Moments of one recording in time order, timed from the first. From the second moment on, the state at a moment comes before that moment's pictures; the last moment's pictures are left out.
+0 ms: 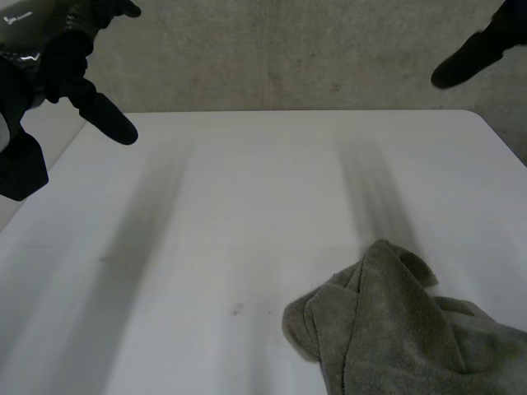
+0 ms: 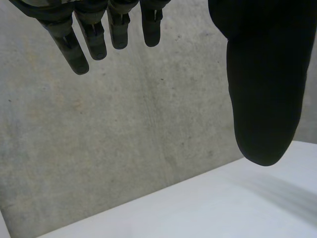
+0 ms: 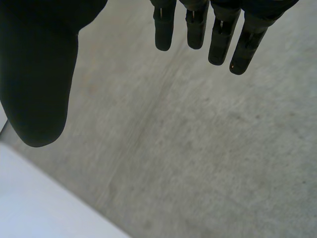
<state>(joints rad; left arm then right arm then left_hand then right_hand) 4.29 -1.50 -1.27 2.79 -1.58 3.08 1.92 -1.72 1.31 0.19 1.47 3.02 0.18 0.16 0.17 0.17 0.03 0.21 0.23 0.21 0.23 0.07</state>
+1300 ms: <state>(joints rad) 4.31 -1.50 -1.27 2.83 -1.55 3.08 2.15 -1.30 1.38 -0.03 1.38 2.76 0.18 0.16 0.17 0.17 0.03 0.97 1.17 1.19 1.19 0.97</state>
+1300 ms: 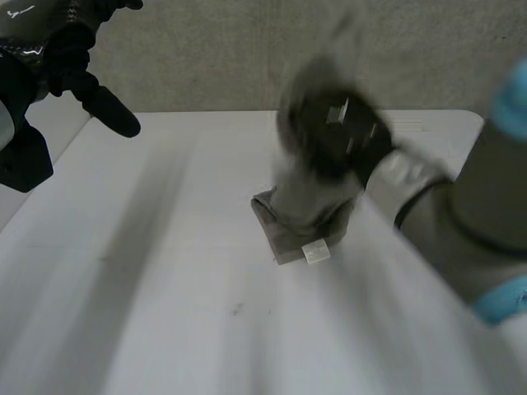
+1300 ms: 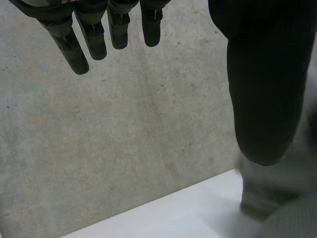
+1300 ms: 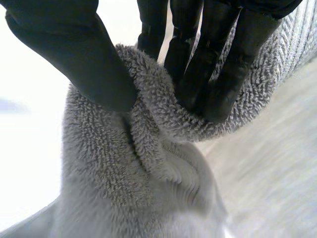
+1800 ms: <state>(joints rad) 4.27 -1.80 -1.33 3.01 -1.55 3.09 2.16 -1.53 1.67 0.27 1.37 2.52 0.18 0.16 0.17 0.17 0.03 0.79 0.93 0.96 0.96 0.77</state>
